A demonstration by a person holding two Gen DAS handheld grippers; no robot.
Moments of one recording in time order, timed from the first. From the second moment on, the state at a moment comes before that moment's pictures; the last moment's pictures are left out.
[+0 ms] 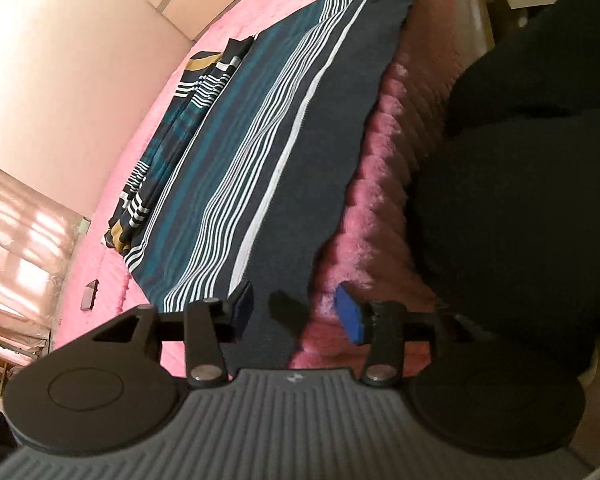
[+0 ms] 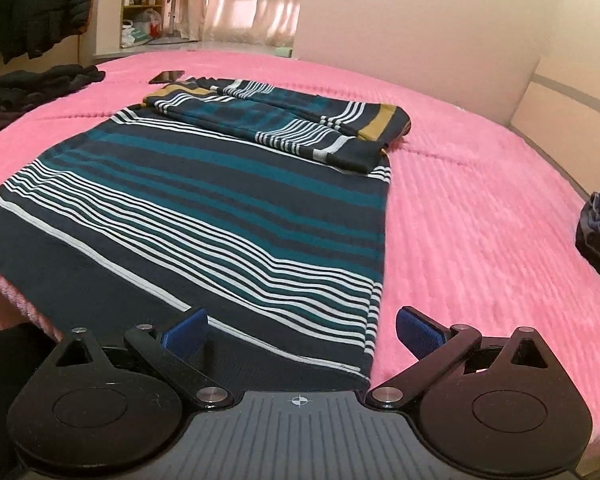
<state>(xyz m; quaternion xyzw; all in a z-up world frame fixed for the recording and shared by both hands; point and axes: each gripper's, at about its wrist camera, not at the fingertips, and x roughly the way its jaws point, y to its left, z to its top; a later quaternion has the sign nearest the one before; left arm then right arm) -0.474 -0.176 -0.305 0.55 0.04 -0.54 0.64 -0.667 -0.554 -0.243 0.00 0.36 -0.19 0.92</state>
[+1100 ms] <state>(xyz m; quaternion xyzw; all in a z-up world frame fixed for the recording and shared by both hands) -0.423 -0.205 -0.246 0.44 0.09 -0.48 0.76 -0.651 -0.432 -0.286 -0.28 0.28 0.01 0.92</state>
